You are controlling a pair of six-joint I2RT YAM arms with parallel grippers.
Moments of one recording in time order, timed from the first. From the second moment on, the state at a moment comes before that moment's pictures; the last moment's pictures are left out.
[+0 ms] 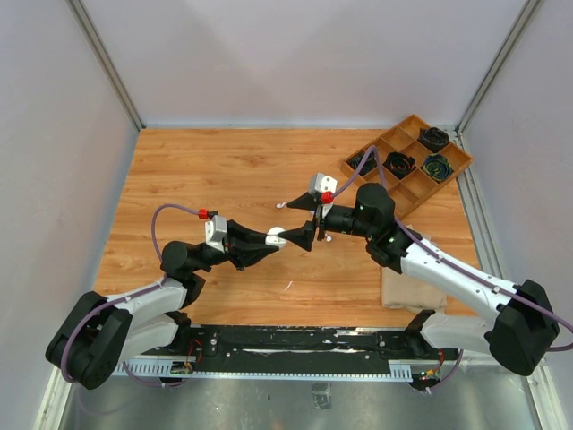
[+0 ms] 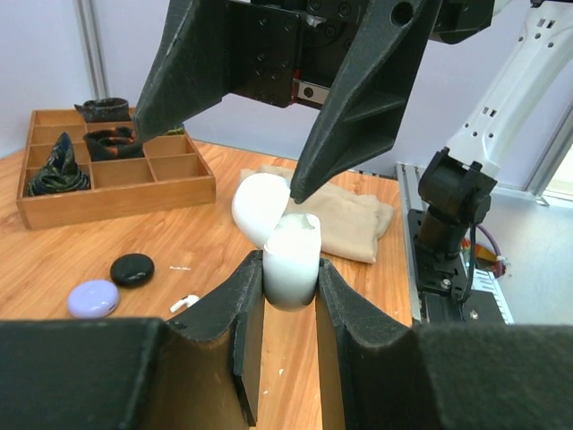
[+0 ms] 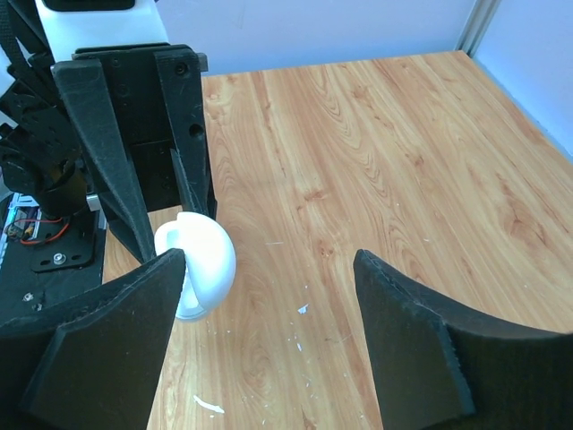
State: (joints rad) left arm -0.47 1.08 0.17 1.34 0.81 -0.42; right arm 0.76 1.18 0.81 0.31 -0.59 -0.09
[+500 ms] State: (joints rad) left arm -0.47 1.08 0.17 1.33 0.80 -0.41; right arm 0.76 1.16 0.85 0.22 -0.50 -0.09
